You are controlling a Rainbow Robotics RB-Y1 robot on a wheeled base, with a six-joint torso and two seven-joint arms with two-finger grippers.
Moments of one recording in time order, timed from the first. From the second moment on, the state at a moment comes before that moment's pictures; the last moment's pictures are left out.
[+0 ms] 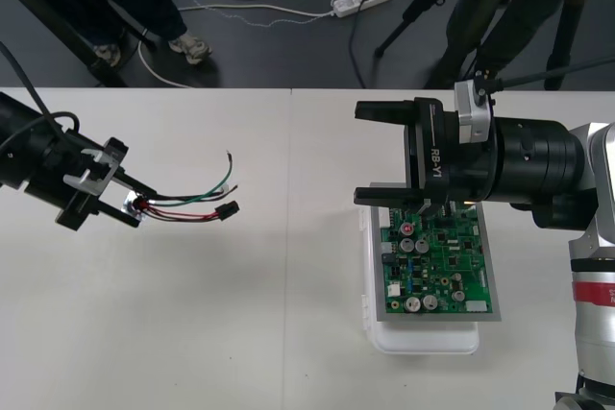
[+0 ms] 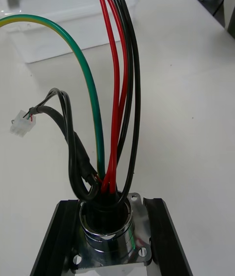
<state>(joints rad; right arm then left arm) -0.35 -0.20 -0.19 -1.68 1.35 -1.56 -0.16 -0.60 1.07 -0.48 -1.35 -1.16 -1.49 -0.29</state>
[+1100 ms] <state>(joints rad) -0.35 -0.20 -0.19 -1.68 1.33 -1.56 -0.16 -0.18 0.82 -0.15 -1.81 -1.08 -1.53 0.25</state>
